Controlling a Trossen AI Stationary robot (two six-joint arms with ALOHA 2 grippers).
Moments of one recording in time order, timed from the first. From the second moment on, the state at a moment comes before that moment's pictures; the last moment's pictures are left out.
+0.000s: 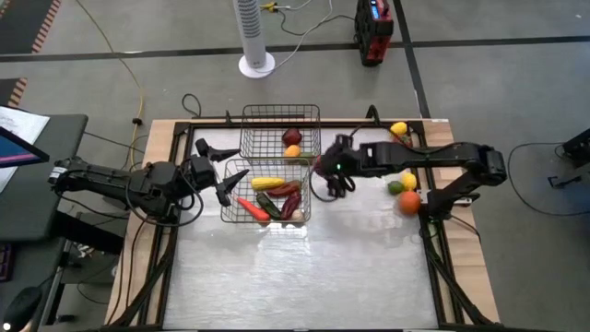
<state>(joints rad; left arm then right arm) -0.13 0.75 0.59 0.24 -0.58 0.12 -0.10 1.49 1.27 -0.70 0.36 -0.16</state>
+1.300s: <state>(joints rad) -0.12 0.76 0.59 0.18 -0.61 0.18 -0.45 1.57 1.44 -0.92 0.11 -0.14</state>
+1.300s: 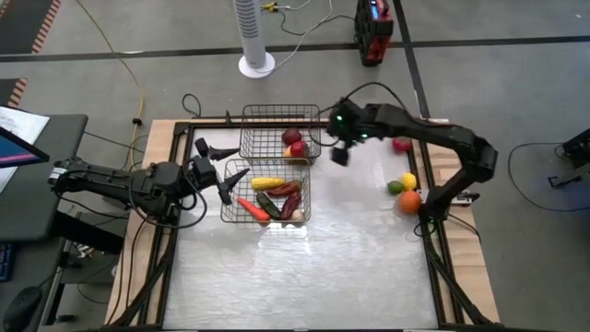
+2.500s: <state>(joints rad) -0.13 0.76 0.59 0.17 -0.61 0.15 -0.49 1.56 0.80 -1.16 0.29 -0.01</state>
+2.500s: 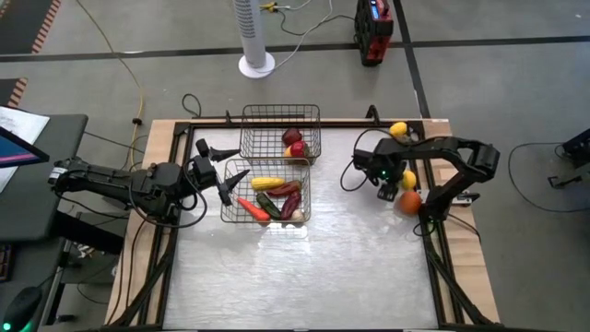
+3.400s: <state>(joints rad) -0.13 0.76 0.59 0.18 -0.64 0.17 -0.36 1.56 1.34 -0.54 0.36 -0.20</state>
